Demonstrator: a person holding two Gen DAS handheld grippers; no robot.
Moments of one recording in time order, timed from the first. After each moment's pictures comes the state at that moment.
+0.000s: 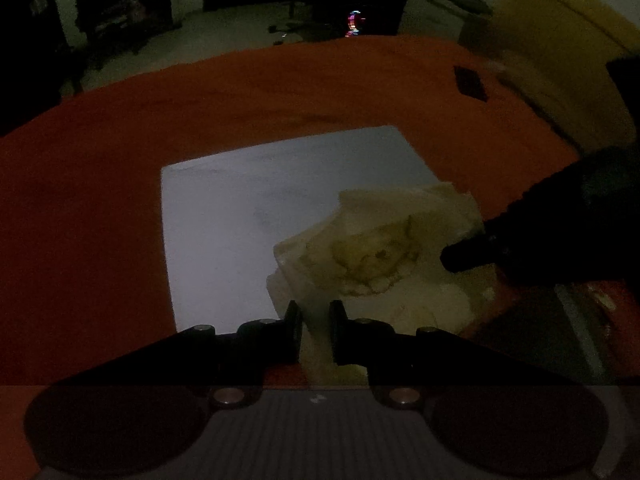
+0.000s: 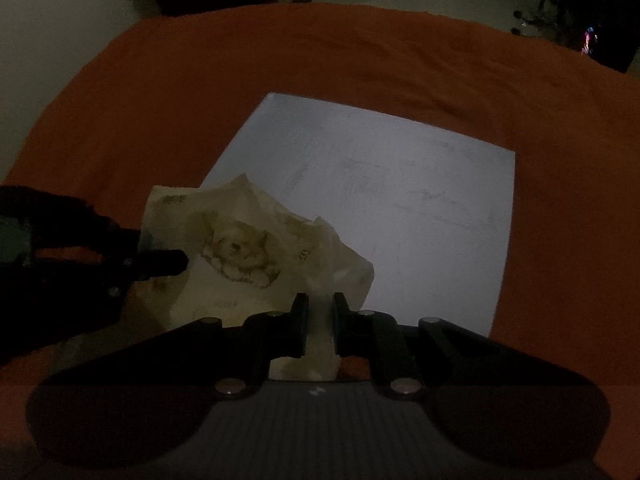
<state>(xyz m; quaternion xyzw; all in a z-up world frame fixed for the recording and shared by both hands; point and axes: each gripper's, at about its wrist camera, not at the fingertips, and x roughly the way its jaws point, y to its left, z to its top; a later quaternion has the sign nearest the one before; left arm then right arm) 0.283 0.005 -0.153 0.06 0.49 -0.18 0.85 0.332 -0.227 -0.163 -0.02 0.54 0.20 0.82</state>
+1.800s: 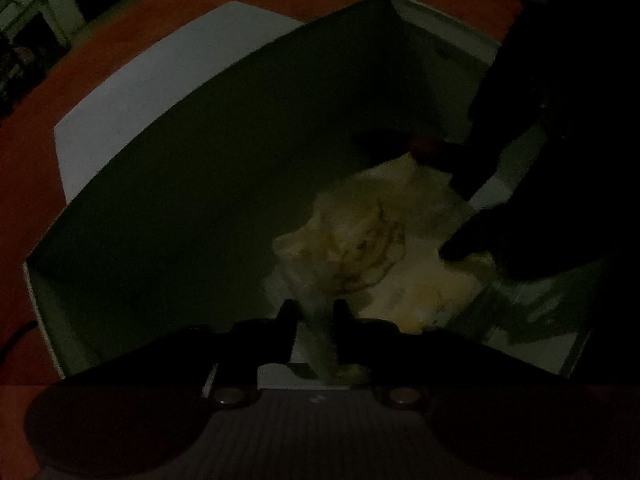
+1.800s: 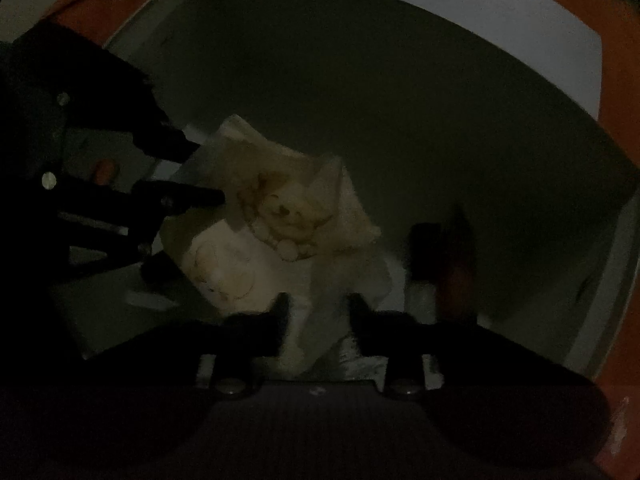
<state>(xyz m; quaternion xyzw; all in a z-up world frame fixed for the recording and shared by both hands) 0.129 -0.037 -0.224 0.23 0.54 -0.27 0.76 0.185 -0.169 -0.268 -0.11 0.63 0.27 0.72</state>
